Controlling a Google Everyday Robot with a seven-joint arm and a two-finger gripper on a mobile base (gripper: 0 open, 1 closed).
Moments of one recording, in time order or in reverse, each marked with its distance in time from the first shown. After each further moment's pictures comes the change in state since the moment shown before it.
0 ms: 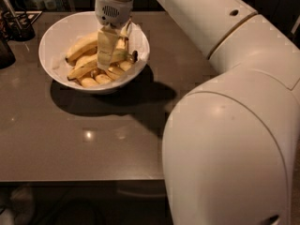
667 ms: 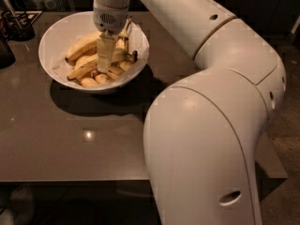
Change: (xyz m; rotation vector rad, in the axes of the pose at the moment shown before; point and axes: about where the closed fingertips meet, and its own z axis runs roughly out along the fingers) arm -0.004 -0.013 0.028 -0.035 0.032 -0.031
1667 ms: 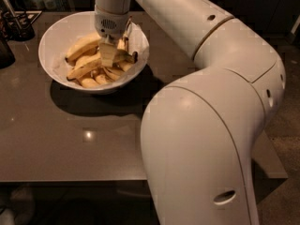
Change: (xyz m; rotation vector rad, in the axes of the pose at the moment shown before) arm 0.005 0.004 0.014 -0.033 0.020 -0.002
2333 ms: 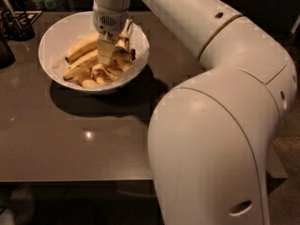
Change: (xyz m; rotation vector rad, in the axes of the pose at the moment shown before) arm -0.007 -0.001 -0.012 0.043 -0.051 -0.028
